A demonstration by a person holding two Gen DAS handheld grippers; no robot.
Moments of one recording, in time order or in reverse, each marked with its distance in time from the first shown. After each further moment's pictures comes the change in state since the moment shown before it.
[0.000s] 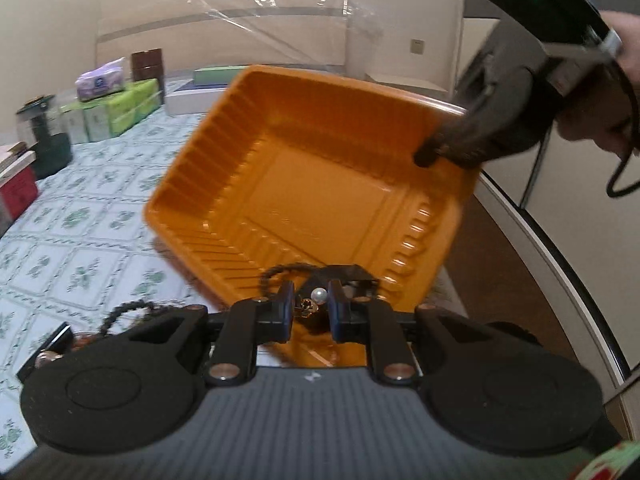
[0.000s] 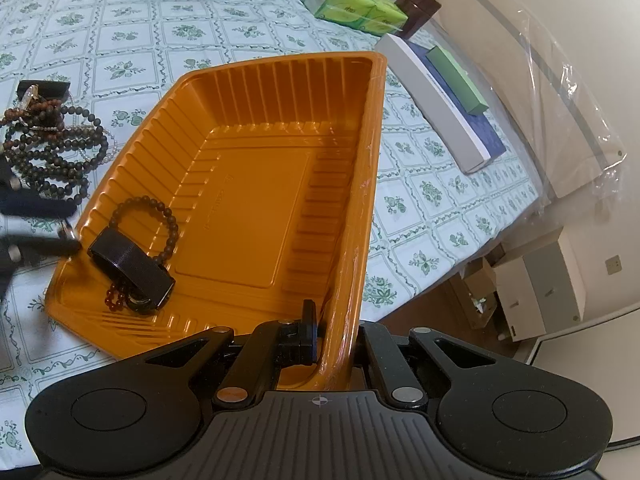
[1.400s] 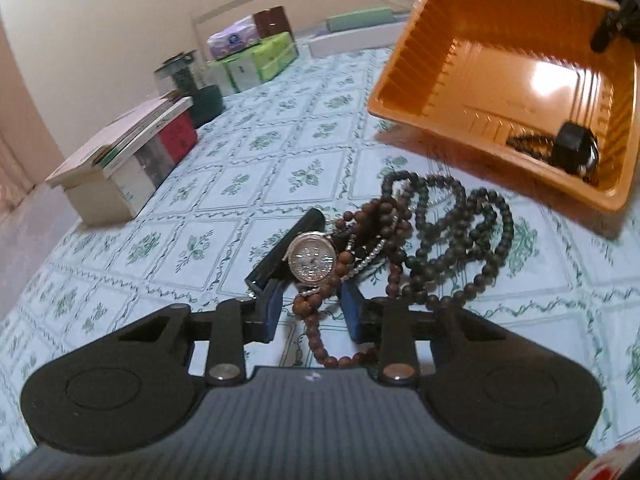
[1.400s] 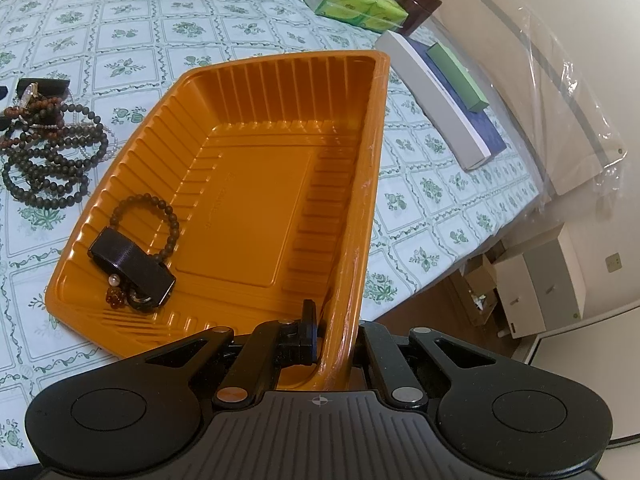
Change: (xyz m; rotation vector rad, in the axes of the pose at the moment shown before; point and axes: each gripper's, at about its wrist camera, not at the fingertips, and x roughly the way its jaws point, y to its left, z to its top) left arm -0.034 0.118 -0.073 0.095 0.137 0.402; right arm 0.000 0.001 -0.001 0.001 0.009 0.001
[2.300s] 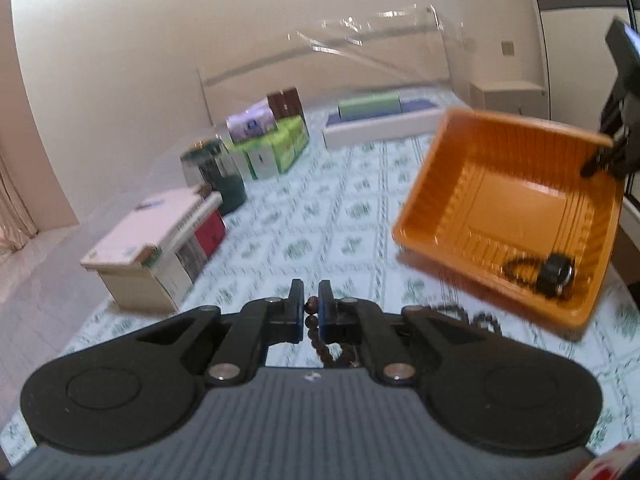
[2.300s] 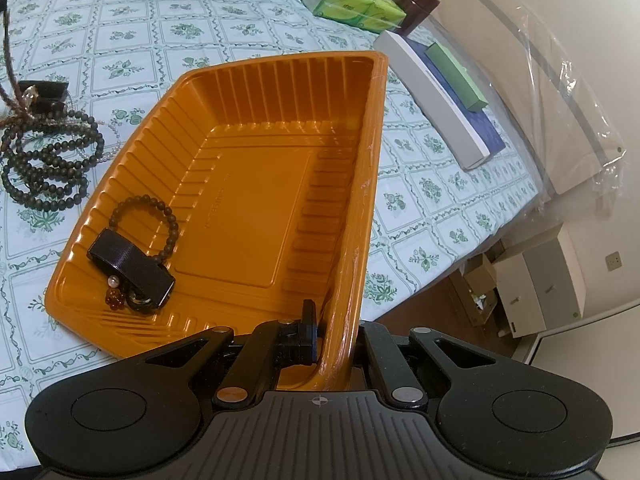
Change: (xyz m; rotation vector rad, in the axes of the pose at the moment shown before) left arm -0.078 0.062 0.071 -0.042 -0.205 -0.029; right arm 0.000 -0.001 0.000 0.003 0.000 0.000
